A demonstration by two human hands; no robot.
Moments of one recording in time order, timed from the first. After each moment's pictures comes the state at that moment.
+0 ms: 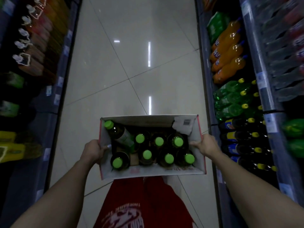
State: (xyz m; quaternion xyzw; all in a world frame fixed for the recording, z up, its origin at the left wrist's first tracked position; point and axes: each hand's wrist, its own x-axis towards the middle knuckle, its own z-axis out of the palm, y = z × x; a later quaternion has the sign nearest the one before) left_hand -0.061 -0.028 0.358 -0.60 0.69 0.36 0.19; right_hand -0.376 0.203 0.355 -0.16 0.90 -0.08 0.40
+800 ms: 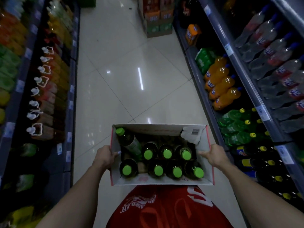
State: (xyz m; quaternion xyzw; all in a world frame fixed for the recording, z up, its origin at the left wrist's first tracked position) left_hand -0.180 -0.264 0.452 -0.55 0.71 0.40 0.17; right_hand -0.435 0.024 0.420 -0.07 0.92 -0.13 0.36
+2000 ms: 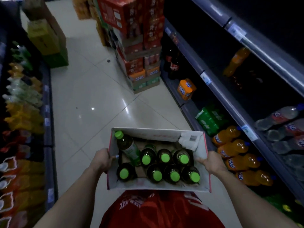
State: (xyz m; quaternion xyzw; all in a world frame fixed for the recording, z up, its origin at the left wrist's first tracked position) left_hand -0.691 -0.790 0.463 -0.40 0.83 0.32 0.23; right_hand -0.865 -0.446 0.449 0.01 0.93 -0.18 0.33
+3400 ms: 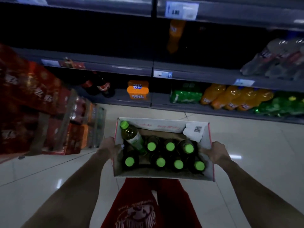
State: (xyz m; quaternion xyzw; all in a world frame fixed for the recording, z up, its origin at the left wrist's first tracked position) left_hand -1.286 -0.995 0.365 -0.03 0.87 0.19 0.45; right_hand -1.065 -0.676 0.376 0.51 0.74 -0.32 0.30
